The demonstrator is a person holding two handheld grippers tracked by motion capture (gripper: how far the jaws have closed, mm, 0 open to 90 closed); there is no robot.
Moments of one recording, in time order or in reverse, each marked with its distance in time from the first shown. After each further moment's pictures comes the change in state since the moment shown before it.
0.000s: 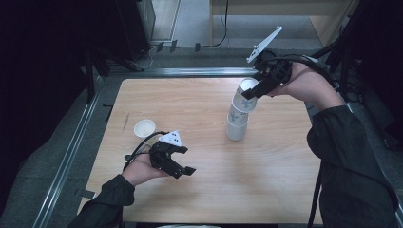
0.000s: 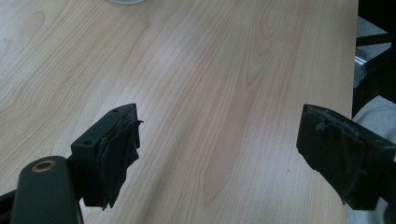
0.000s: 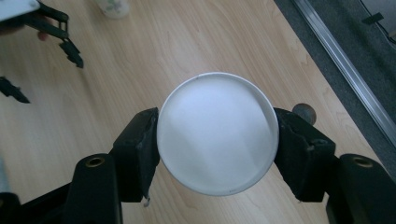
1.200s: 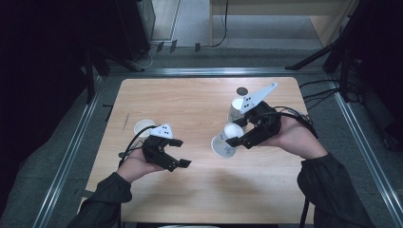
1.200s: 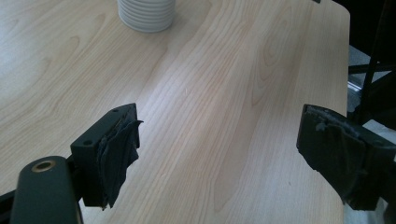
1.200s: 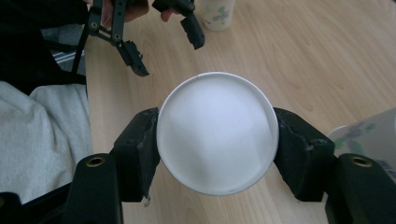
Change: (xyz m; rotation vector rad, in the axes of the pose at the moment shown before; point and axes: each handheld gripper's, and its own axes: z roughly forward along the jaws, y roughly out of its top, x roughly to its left) left arm 0.012 0.000 -0.021 -0.107 0.002 -0.039; right arm 0.090 -0.056 0.045 -0.169 0.247 -0.031
